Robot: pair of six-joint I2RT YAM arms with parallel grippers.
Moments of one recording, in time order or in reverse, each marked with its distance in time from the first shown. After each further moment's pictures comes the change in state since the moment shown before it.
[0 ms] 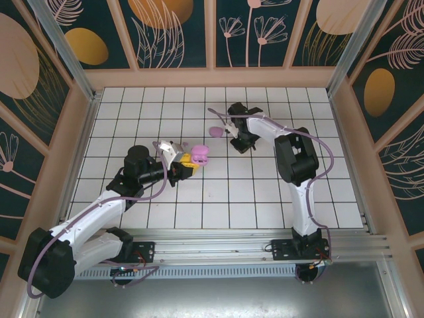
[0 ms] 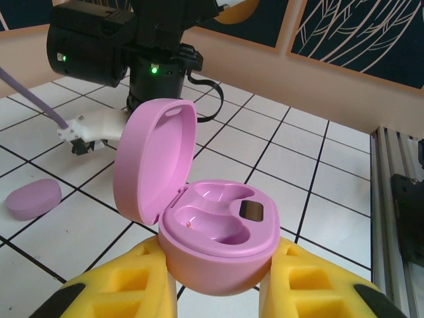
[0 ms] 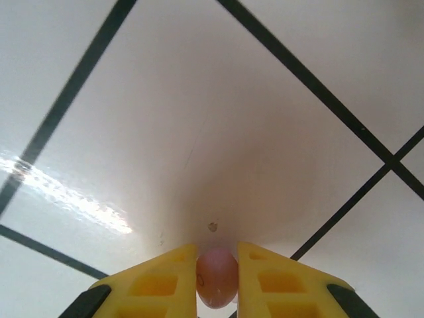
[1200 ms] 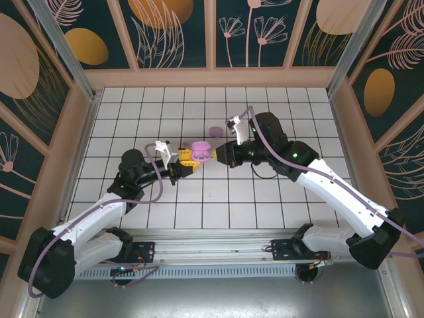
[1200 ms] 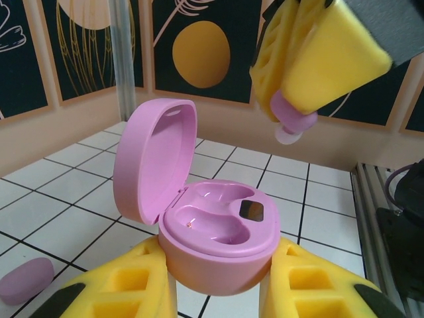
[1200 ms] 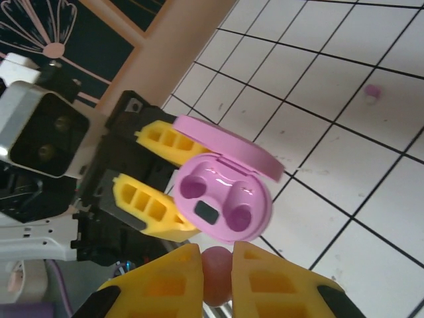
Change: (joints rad) left arm 0.000 -0.004 -0.061 0.301 0.076 -0.056; right arm 0.314 -0.976 -0.461 0.344 -0.507 0.708
